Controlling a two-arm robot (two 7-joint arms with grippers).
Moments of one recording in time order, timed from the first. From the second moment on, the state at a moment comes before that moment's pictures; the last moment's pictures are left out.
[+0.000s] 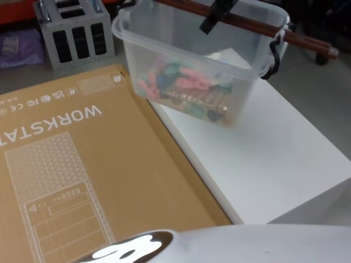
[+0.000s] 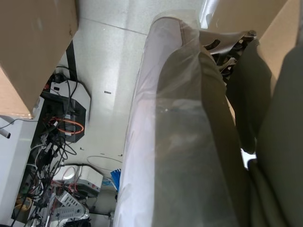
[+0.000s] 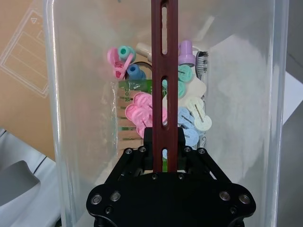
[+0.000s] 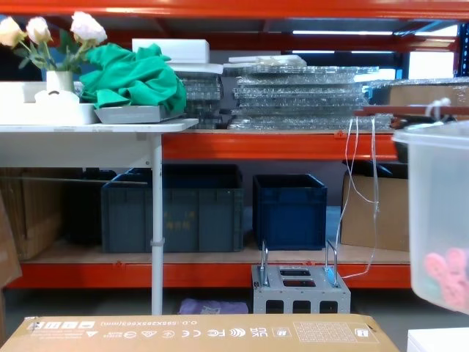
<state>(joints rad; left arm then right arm) -1.47 0.97 1.56 -0.90 0.05 0.15 -1.47 1.19 1.01 -0.90 -1.59 -0.12 -0.18 1.45</state>
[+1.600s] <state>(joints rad) -1.47 0.97 1.56 -0.90 0.05 0.15 -1.47 1.21 0.90 -1.08 -1.90 -0.21 -0.52 1.33</state>
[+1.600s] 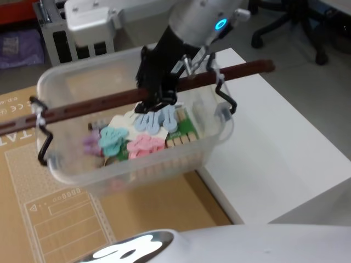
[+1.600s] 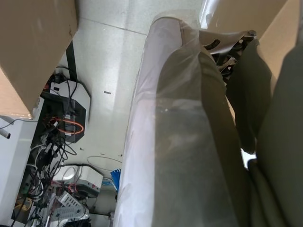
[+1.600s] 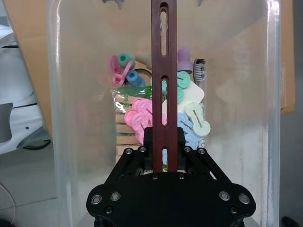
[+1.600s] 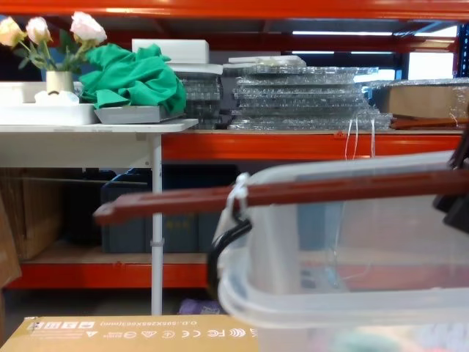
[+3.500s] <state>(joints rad) -1.47 0.97 1.56 -0.90 0.05 0.15 -1.47 1.17 0.67 -1.34 -1.64 -0.39 -0.67 1.20</state>
